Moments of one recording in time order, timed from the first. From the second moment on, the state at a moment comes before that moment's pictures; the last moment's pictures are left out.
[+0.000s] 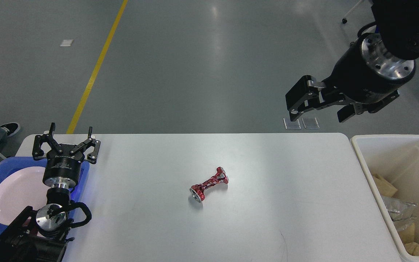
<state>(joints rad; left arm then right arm) -0.34 0.13 -1.37 -0.71 -0.13 -0.57 -0.22 2.60 -0.33 -1.19 1.62 0.08 0.70 -0.25</state>
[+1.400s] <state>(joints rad) -0.34 0.13 -1.37 -0.71 -0.13 -0.57 -0.22 1.16 0.18 -0.57 0.62 0.19 0.23 -0.25</state>
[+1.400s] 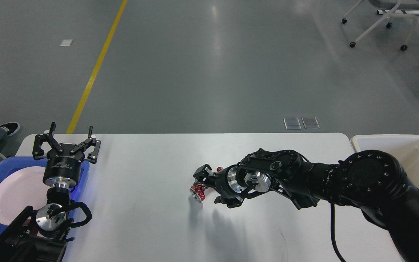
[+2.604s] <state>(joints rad) -0.34 0.13 -1.37 -0.71 -0.13 -0.57 -0.22 1.00 0.18 -0.24 0.57 0.04 0.15 -0.23</state>
